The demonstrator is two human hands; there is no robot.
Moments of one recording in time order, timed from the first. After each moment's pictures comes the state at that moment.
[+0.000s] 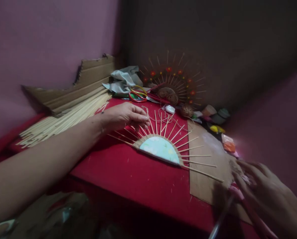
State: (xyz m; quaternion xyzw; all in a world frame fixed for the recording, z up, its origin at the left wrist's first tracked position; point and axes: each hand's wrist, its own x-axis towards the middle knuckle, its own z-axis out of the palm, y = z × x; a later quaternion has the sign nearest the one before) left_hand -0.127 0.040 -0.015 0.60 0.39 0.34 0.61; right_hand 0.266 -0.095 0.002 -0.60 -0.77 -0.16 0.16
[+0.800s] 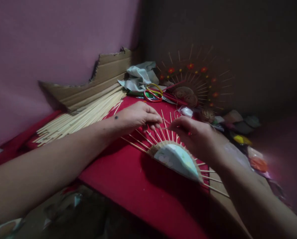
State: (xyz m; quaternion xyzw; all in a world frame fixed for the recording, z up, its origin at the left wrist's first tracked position) left_hand -0.132 0.033 -0.008 0.57 0.47 0.37 0.57; right_hand 0.068 0.033 0.013 -0.28 -0.92 0.07 0.28
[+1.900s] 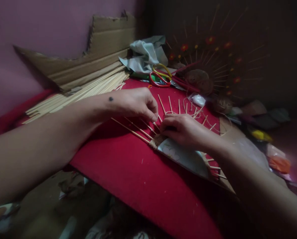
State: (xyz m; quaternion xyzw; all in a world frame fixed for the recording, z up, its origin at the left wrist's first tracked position) left_hand -0.146 0.046 -0.015 0.66 0.53 0.22 0.49; right_hand 0.046 0.055 -0.015 -0.23 -0.95 0.18 0.03
